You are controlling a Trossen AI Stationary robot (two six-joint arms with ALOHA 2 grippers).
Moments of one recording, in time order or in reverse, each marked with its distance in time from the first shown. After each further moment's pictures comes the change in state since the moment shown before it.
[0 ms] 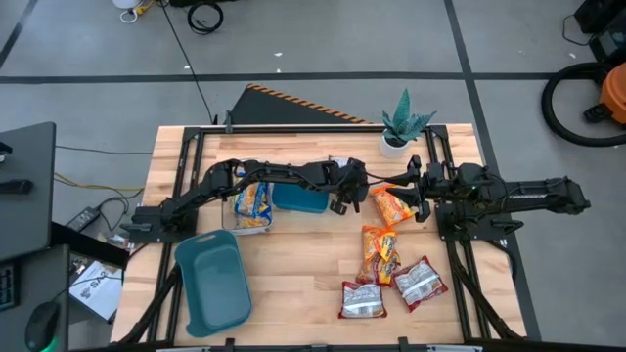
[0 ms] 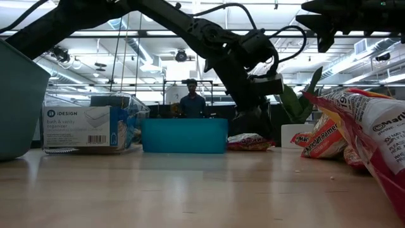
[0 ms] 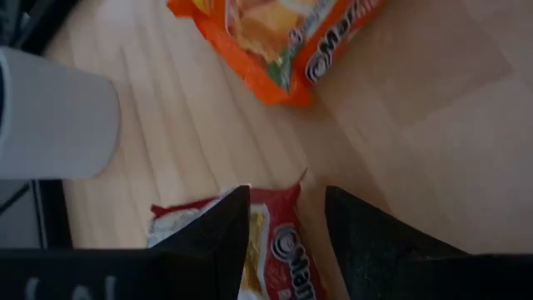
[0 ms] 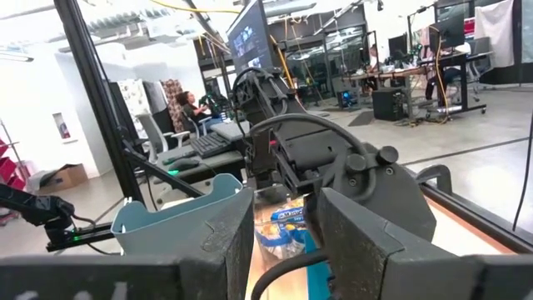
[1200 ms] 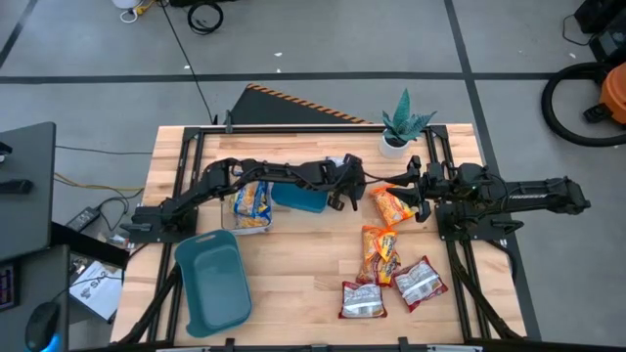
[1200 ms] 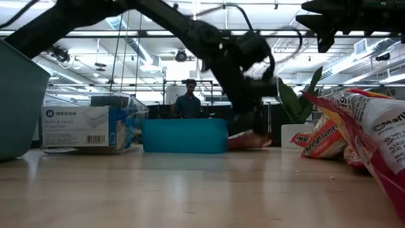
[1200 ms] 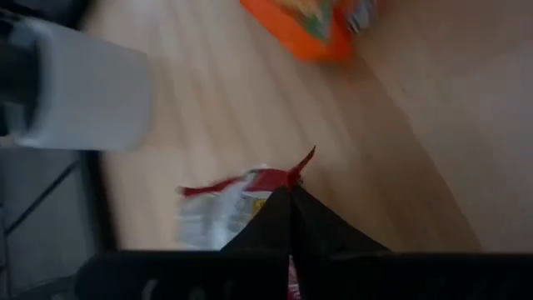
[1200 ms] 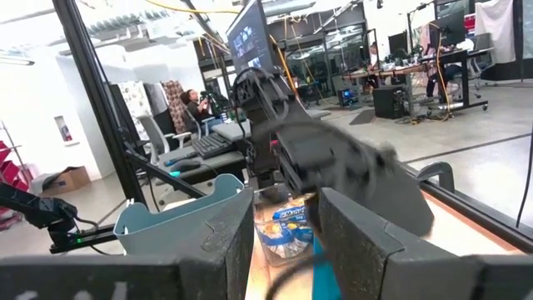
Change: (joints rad) left arm 0.001 -0.032 -0.061 0.049 -0.101 0.044; right arm 0.000 0.000 0.000 -0.001 0.000 0.016
